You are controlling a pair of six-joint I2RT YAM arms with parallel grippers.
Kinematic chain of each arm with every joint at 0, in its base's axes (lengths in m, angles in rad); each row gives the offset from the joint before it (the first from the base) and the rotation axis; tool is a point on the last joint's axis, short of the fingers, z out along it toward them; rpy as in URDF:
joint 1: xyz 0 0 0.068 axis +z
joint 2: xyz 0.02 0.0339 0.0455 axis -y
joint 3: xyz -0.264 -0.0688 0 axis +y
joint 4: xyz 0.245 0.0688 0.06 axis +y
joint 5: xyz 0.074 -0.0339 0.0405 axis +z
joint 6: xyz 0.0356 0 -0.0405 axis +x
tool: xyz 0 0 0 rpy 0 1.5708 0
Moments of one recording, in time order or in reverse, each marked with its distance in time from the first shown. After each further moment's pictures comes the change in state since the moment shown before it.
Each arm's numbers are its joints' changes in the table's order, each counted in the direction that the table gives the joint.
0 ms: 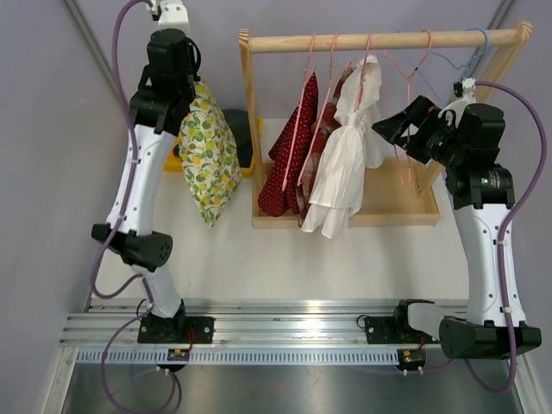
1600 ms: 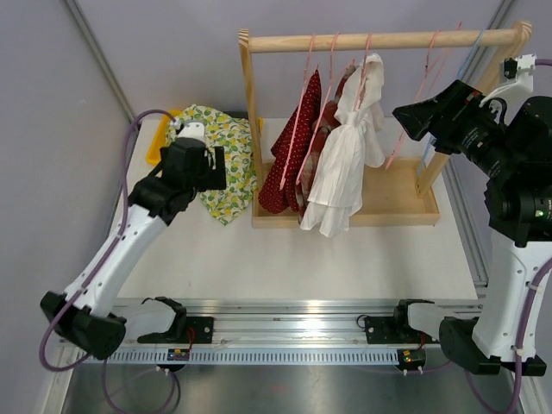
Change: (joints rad) left arm -0.120 0.537 1.053 0.054 -0.126 -0.264; right arm 0.001 0.032 -0.430 0.316 -0.042 -0.098
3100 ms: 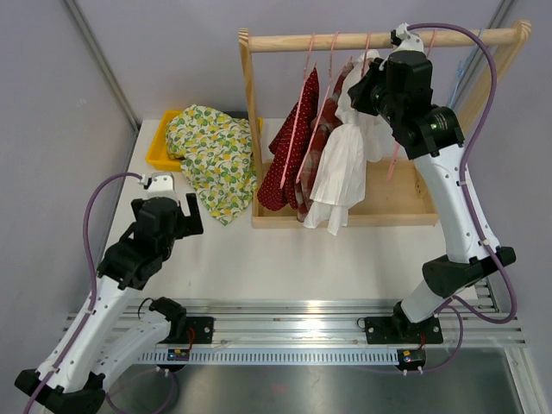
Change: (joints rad) left arm -0.005 0.548 0.444 0.039 0.071 -0.067; right arm 0.414 -0.454 -0.154 -0.169 -0.552 -0.046
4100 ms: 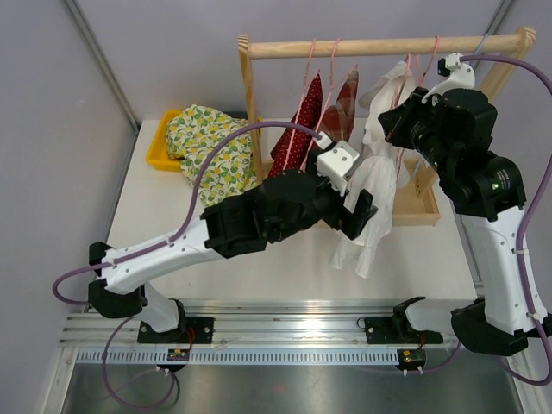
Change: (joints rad) left arm -0.856 -0.799 -0.924 -0.296 -0.111 0.132; right arm 0.001 0.356 0.197 0.095 -0.003 -0.028
